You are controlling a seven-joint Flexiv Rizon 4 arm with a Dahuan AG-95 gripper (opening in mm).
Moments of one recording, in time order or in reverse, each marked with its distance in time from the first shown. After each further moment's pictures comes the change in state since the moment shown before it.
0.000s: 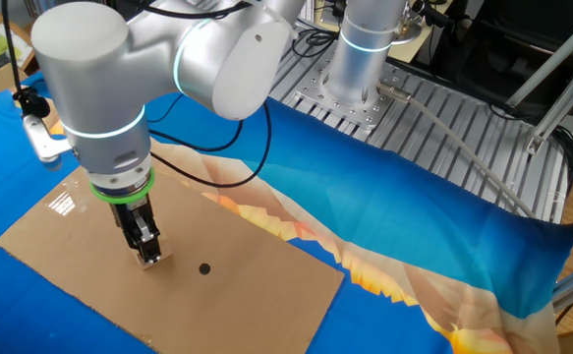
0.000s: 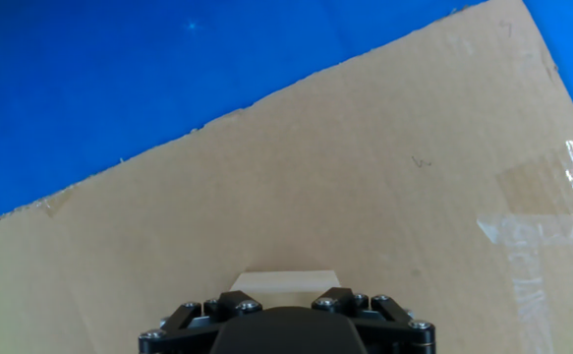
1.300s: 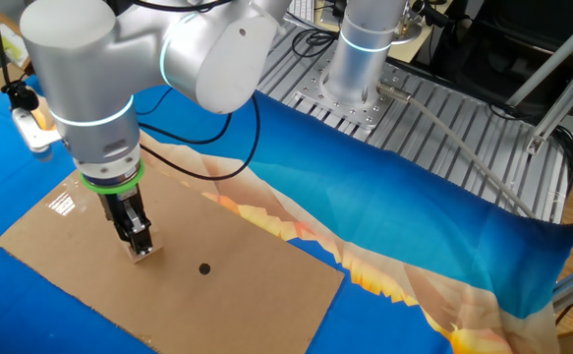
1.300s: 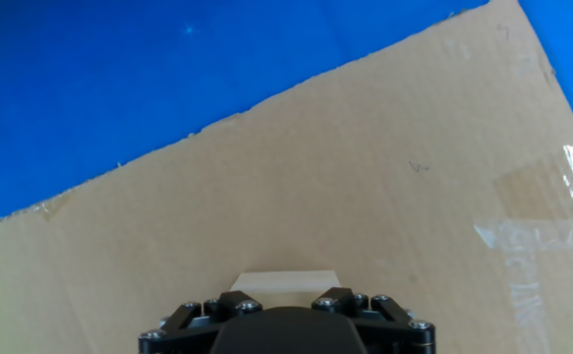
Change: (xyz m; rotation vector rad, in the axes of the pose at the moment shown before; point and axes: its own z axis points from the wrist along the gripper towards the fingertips) arm -0.007 -0.023 -0.003 -0.002 -0.004 -0.051
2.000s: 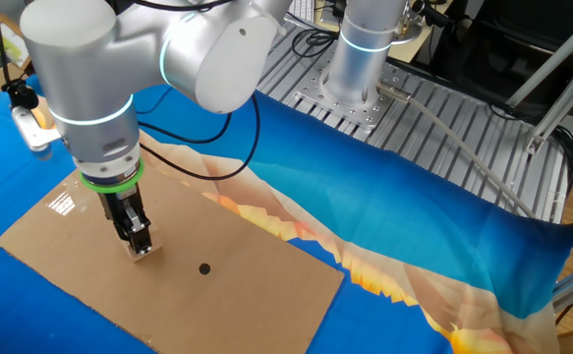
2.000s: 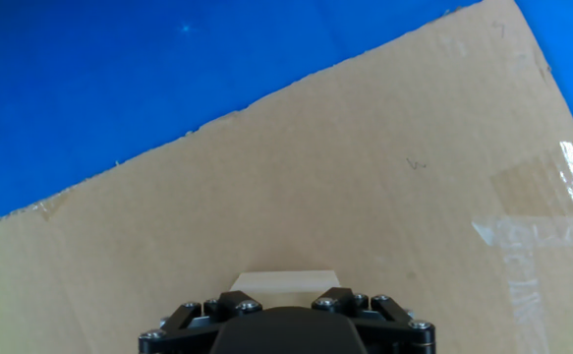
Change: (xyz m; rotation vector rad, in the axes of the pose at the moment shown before) arm -0.002 -0.002 0.000 0.001 0.001 0.001
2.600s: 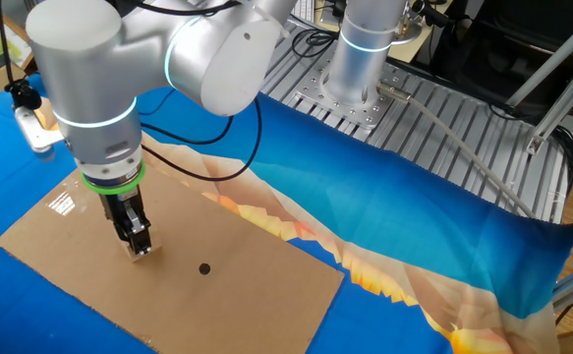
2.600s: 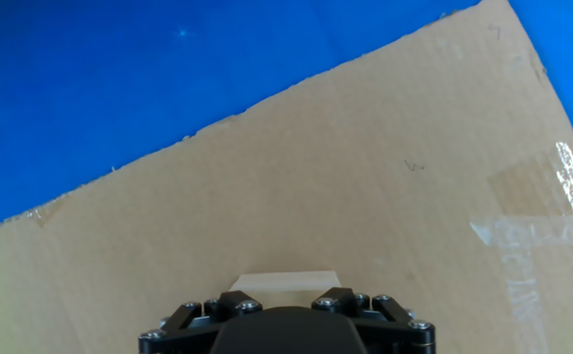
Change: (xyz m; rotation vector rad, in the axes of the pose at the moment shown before) arm 0.000 0.000 0.000 0.020 -0.010 0.014
